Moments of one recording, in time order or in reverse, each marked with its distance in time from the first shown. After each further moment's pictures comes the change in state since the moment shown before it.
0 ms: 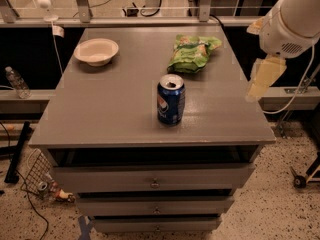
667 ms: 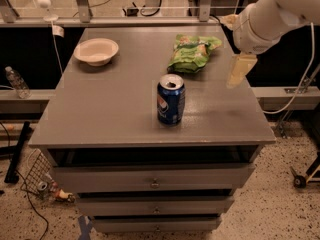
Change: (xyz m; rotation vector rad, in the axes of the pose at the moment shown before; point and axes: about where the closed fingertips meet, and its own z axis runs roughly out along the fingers) arm -0.038 -0.058 0.062 0.142 -0.074 -0.241
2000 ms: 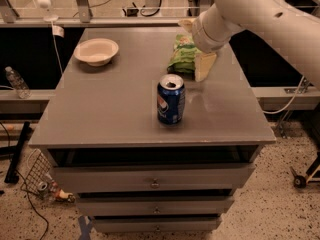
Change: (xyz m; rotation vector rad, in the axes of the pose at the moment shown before) arm -0.059 -0.039 0.087 0.033 -0.077 -0.256
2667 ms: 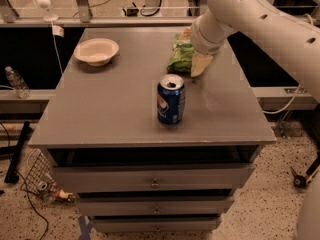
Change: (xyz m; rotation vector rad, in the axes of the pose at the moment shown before) arm 0.011 0.003 0.029 -0.057 0.020 0.008
